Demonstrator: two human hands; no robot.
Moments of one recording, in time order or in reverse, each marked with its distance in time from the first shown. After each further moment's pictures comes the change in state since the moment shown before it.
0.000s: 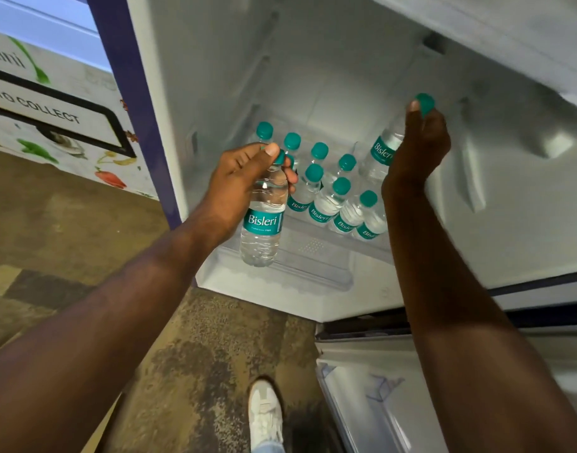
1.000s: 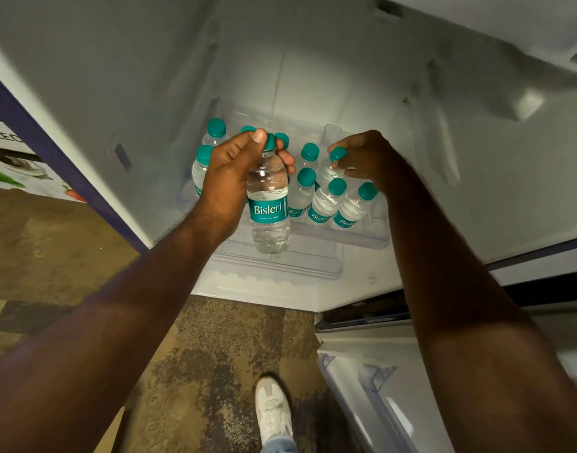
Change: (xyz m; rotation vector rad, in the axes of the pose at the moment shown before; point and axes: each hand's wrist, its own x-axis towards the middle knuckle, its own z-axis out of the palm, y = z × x) left_hand 0.042 -0.022 0.051 -0.070 -0.016 -0.016; right_hand 0.030 0.035 -0.017 -0.734 -0.984 0.335
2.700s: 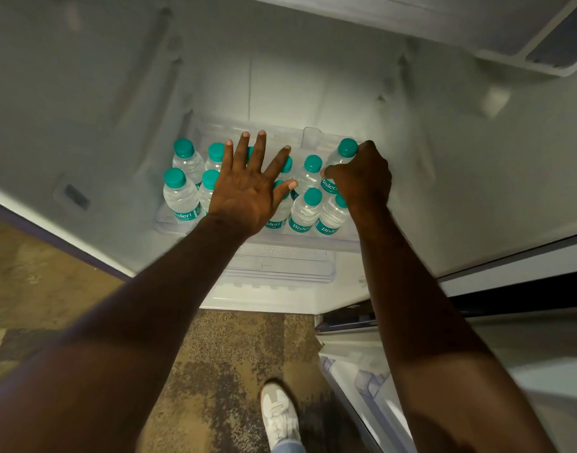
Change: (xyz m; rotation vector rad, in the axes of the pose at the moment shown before) left_hand 0.063 -0.046 0.030 1.877 -0.265 0.178; right_hand -0.028 0.012 0.008 0.132 0.494 0.253
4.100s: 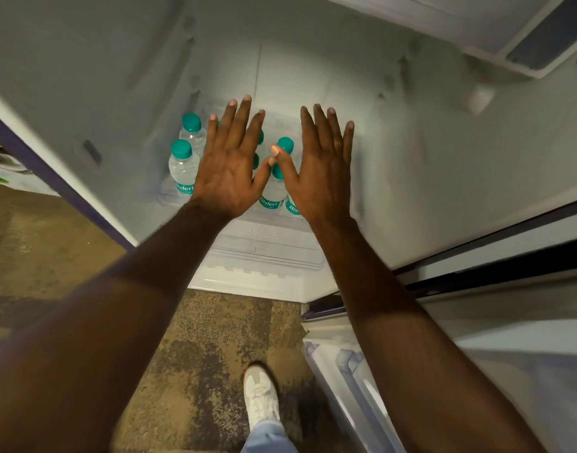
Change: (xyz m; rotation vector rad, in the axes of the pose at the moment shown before) left_hand -0.033 -0.014 0.003 -0.316 0.391 -0.047; right_hand -0.058 -0.006 0.026 -0.333 0.122 -0.708
